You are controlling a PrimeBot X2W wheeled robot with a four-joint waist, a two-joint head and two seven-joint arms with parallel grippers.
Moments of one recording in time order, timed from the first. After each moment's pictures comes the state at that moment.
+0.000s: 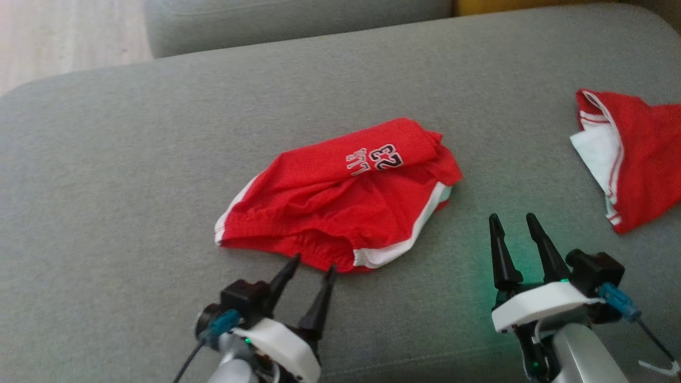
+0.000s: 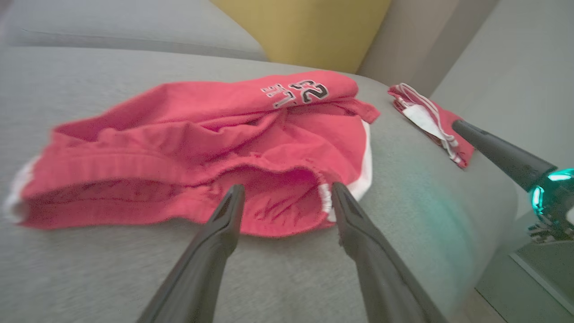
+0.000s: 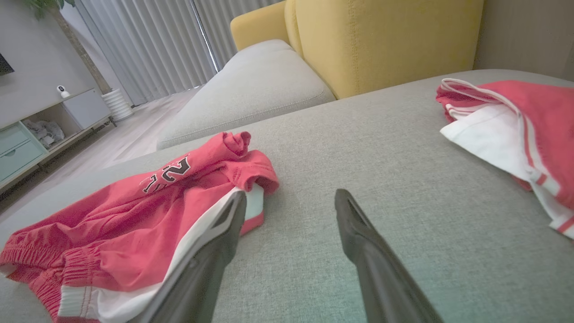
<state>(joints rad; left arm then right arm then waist) -0.09 0.05 -0.51 0.36 -0.33 -0.08 -0.25 -0.13 -0.05 0.12 0.45 0.28 0.12 -0.25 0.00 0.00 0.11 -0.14</state>
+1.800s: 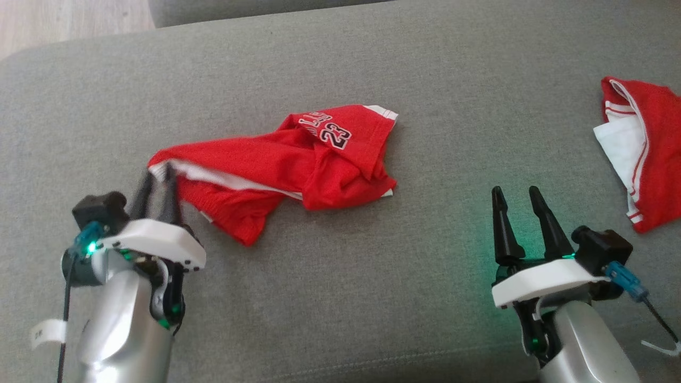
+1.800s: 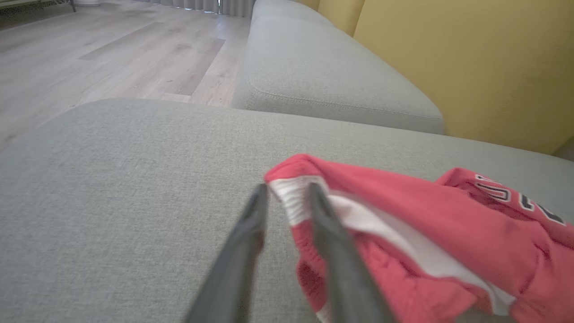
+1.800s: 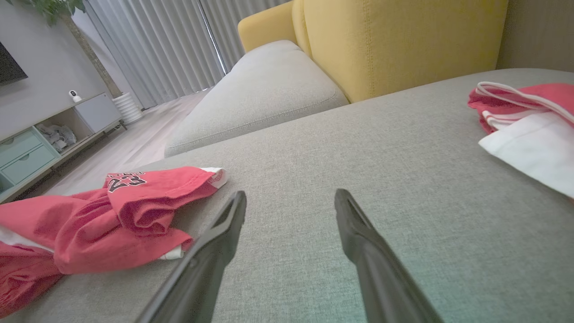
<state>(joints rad) -0.37 0.10 -0.11 0.59 -0.30 0.00 -0.25 -0.20 -0.05 0.12 0.44 0.32 0.12 -0.25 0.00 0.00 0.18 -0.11</state>
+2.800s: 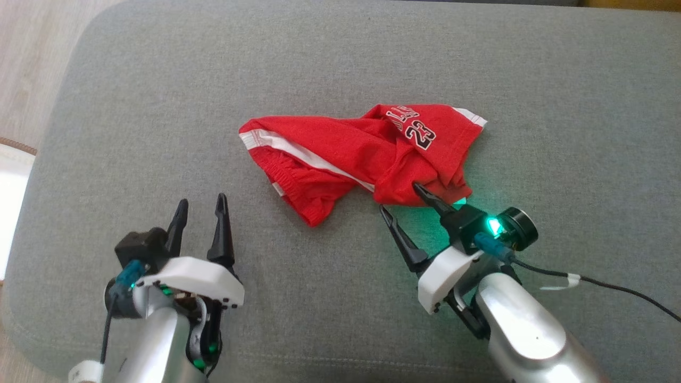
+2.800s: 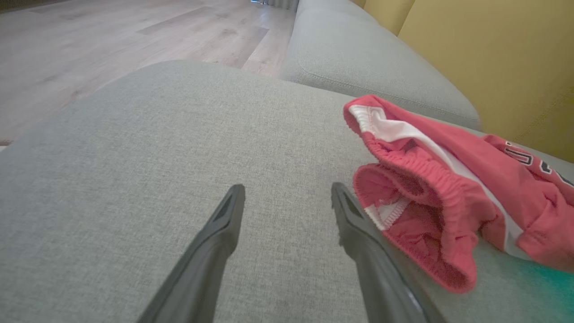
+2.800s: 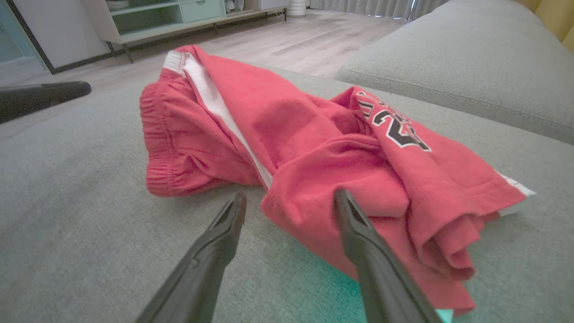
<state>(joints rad) -0.22 0.04 -0.19 0.44 -0.33 0.04 -0.25 -0.40 -0.06 0.50 0.60 0.08 0.12 -0.17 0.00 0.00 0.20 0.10</state>
